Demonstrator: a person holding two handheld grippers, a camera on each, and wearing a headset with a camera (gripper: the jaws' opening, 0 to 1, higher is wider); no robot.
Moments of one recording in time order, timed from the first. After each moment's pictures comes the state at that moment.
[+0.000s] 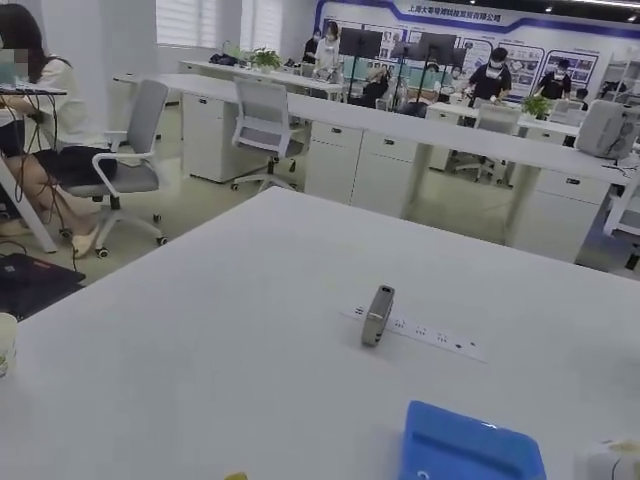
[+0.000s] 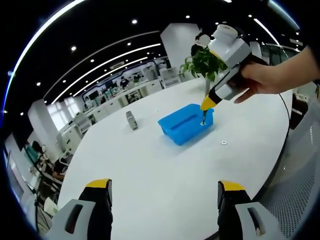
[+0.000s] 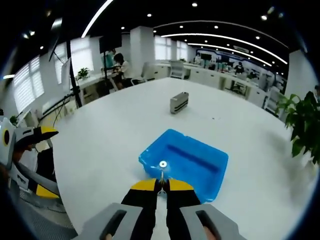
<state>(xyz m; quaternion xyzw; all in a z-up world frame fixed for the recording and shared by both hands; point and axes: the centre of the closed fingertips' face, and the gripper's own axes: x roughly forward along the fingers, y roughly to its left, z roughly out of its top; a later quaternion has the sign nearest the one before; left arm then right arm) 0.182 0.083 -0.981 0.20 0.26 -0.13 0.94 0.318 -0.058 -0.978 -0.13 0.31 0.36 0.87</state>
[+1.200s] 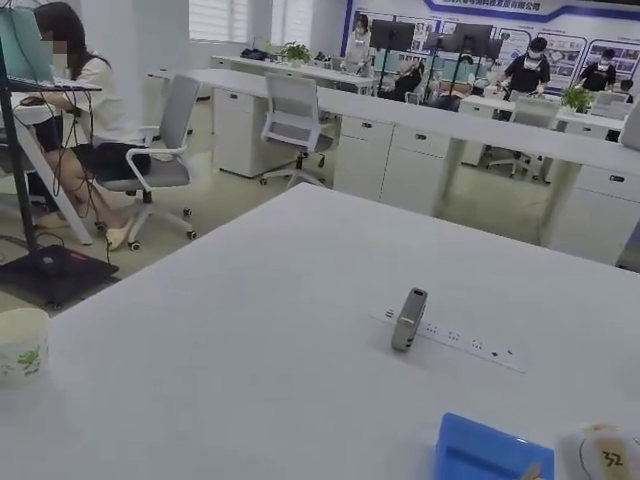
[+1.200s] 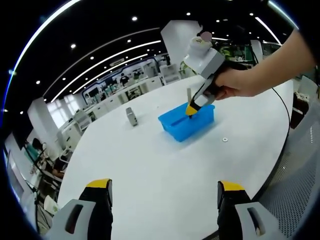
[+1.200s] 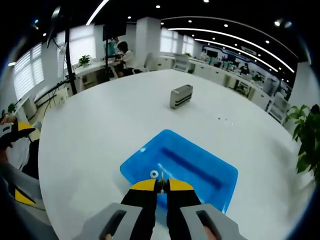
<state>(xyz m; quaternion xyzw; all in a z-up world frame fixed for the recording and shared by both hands) 0.181 0.086 -0.985 0.20 0.27 -0.13 0.93 0.363 -0.034 -1.020 -0.18 0.33 0.36 0.85</state>
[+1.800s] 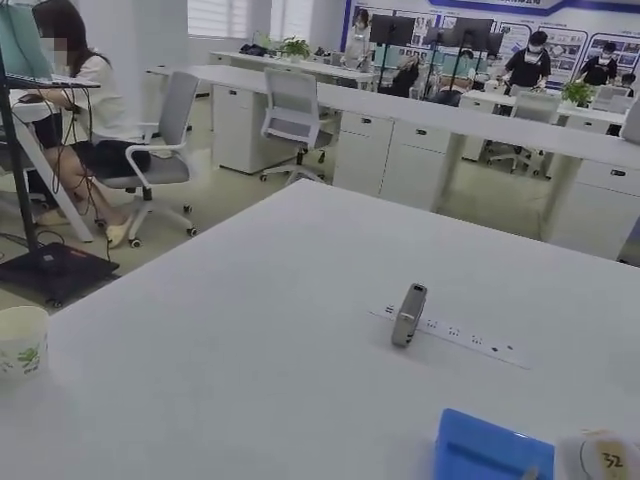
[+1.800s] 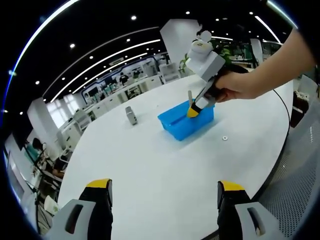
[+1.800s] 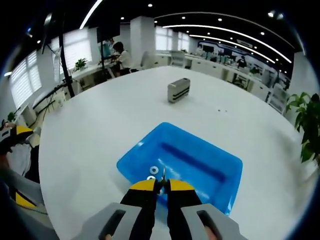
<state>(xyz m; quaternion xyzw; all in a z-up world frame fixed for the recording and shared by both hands) 0.181 0.087 -0.987 0.20 0.28 -0.13 0.93 0.363 -0.038 -1.031 -0.15 0.35 0.36 0.85</state>
